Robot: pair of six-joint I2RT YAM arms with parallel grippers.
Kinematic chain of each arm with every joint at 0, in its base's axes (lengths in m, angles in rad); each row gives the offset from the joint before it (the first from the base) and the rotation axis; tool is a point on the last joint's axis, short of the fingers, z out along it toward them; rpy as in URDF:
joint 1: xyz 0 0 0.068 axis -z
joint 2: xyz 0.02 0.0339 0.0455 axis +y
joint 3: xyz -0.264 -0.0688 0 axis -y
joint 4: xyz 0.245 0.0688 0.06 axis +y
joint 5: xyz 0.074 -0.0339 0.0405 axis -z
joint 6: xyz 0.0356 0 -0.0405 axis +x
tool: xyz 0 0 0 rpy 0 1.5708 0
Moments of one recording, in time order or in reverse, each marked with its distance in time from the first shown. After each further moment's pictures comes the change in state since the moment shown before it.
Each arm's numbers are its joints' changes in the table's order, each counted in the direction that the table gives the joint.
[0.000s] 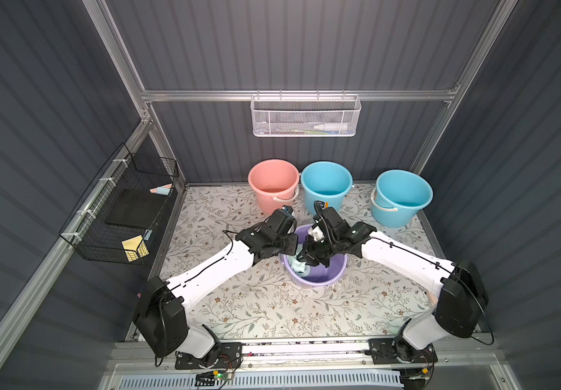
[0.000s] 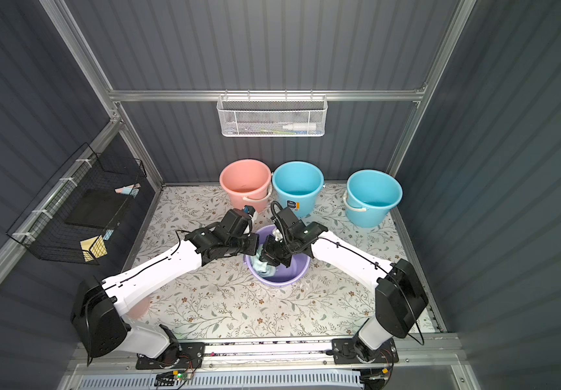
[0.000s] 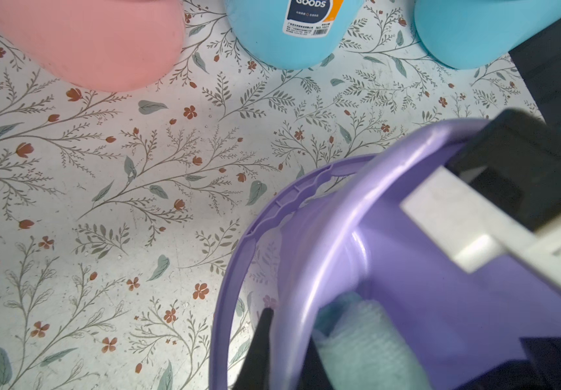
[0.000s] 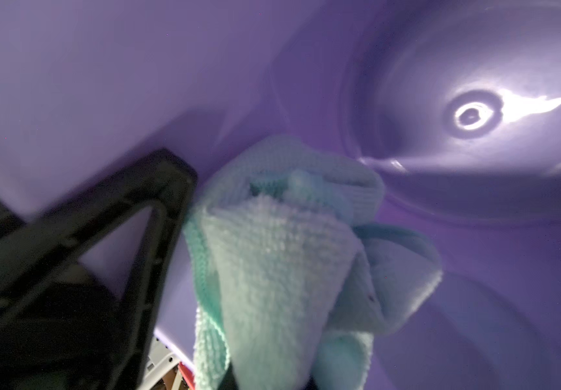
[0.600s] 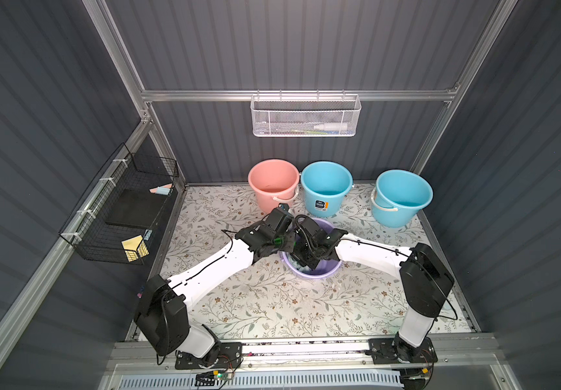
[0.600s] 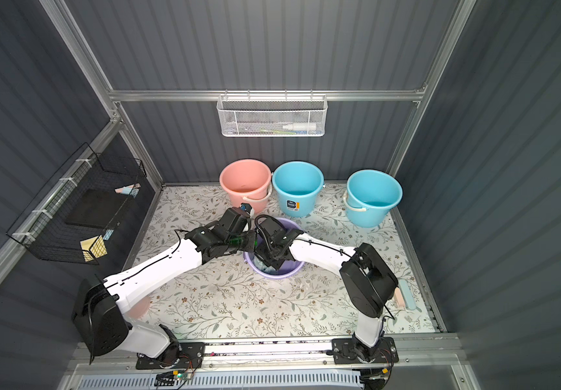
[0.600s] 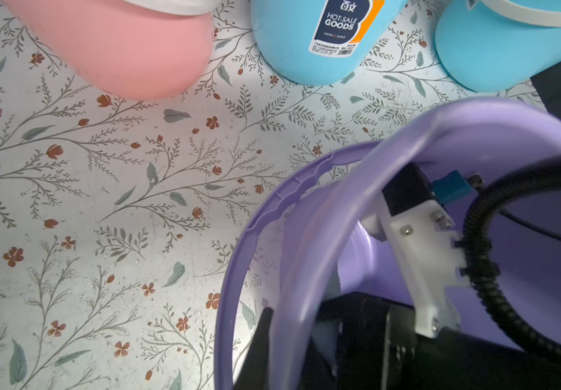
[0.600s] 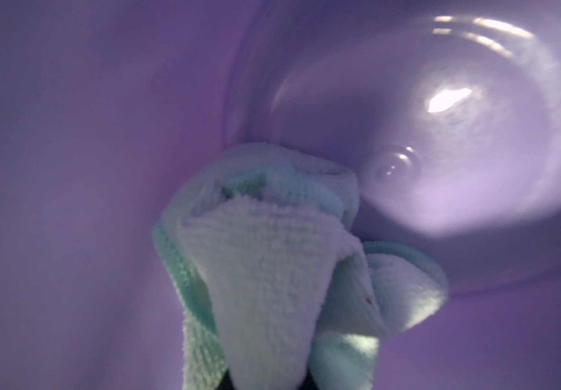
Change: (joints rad) left arm -0.017 0.010 -0.002 -0.024 -0.042 -0.019; right arm -0.067 0.229 0.020 -0.089 0.377 0.247
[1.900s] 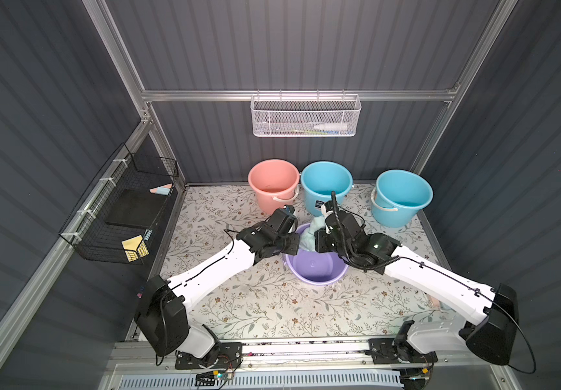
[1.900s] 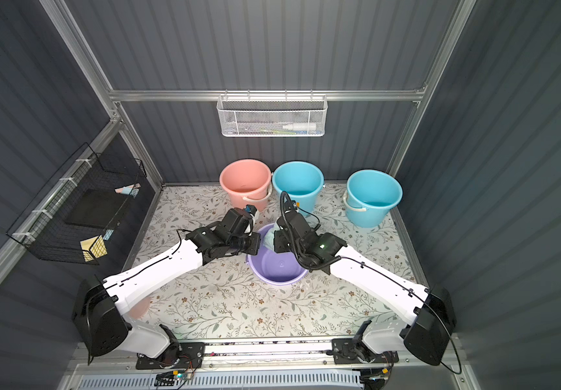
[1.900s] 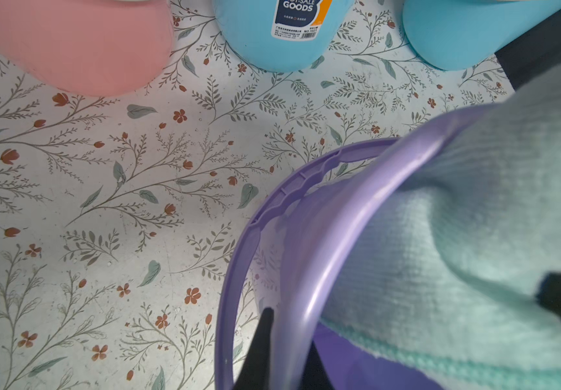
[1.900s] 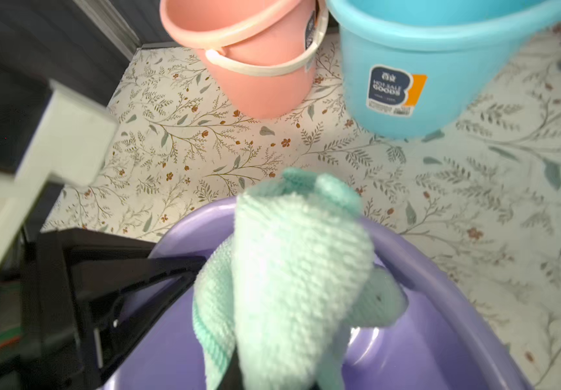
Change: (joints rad) left arm 0.021 0.000 0.016 0.021 0.065 0.032; right arm -0.013 -0.488 -0.129 -0.023 0.332 -1.034
